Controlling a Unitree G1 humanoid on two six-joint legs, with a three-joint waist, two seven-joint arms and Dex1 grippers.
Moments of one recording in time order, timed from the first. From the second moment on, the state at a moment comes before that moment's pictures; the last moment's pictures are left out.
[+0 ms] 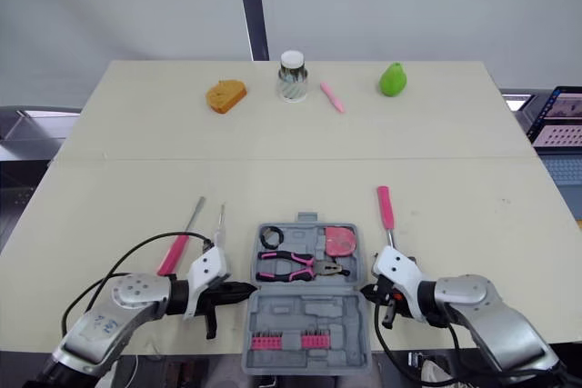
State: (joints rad) left arm 0.04 0.64 -0.21 -0.31 -0.22 0.50 -0.82; right arm 0.07 -0.83 0.15 -0.39 0.27 0.63 0.89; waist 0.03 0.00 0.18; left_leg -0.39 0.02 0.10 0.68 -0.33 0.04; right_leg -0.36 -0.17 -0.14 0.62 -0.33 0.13
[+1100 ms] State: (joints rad) left arm 0.01 0.55 -0.22 -0.21 -0.15 0.38 -0.80; right arm -0.02 -0.81 0.19 -0.35 0.23 0.64 0.89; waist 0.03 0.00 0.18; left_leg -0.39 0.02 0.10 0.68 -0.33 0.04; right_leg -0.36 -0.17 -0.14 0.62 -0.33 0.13
